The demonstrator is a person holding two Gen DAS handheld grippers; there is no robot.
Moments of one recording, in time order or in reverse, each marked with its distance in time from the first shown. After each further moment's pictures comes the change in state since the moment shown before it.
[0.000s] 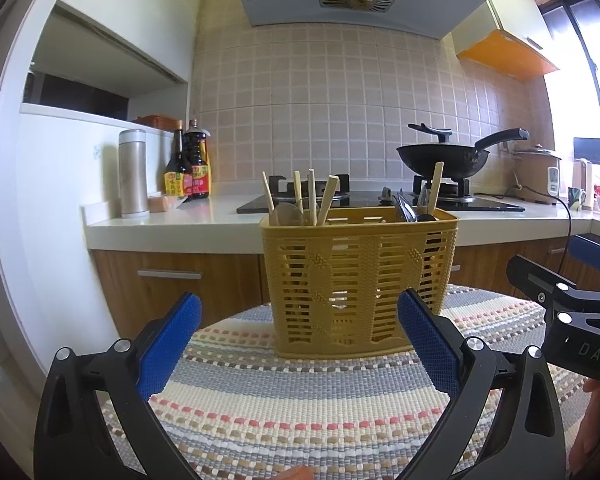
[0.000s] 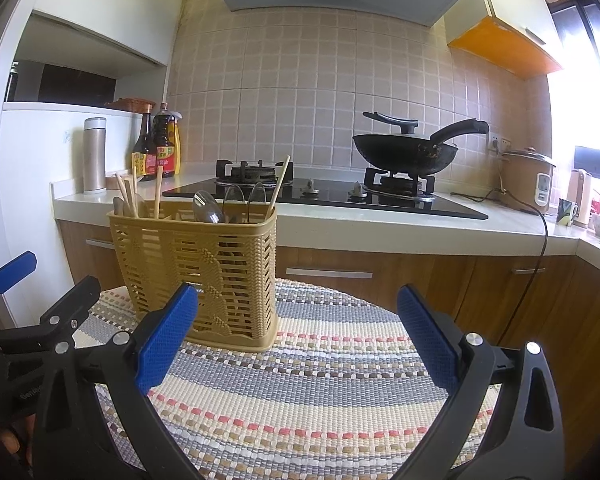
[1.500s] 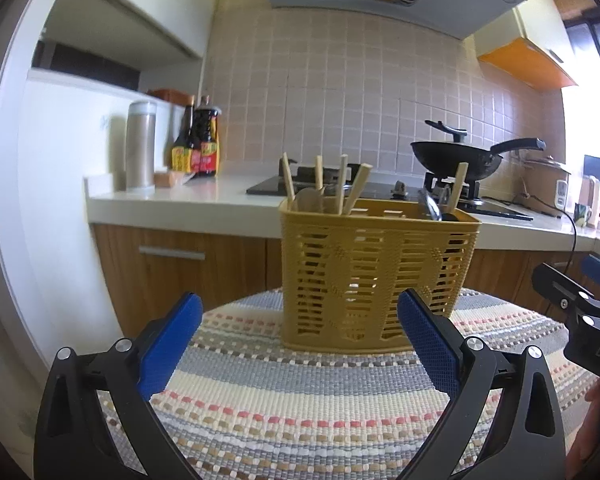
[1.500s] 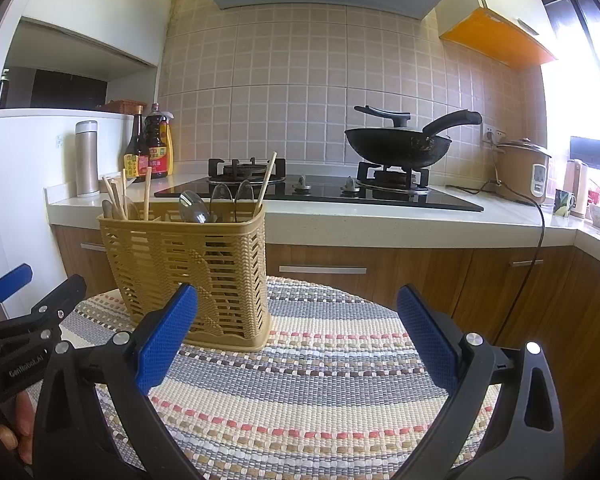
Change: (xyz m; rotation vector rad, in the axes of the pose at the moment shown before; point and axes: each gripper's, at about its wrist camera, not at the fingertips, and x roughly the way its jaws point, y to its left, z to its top) left arm 0.014 0.020 0.000 -0.101 0.070 -0.008; right arm 0.003 -0.007 0.001 0.031 0.014 -0.018
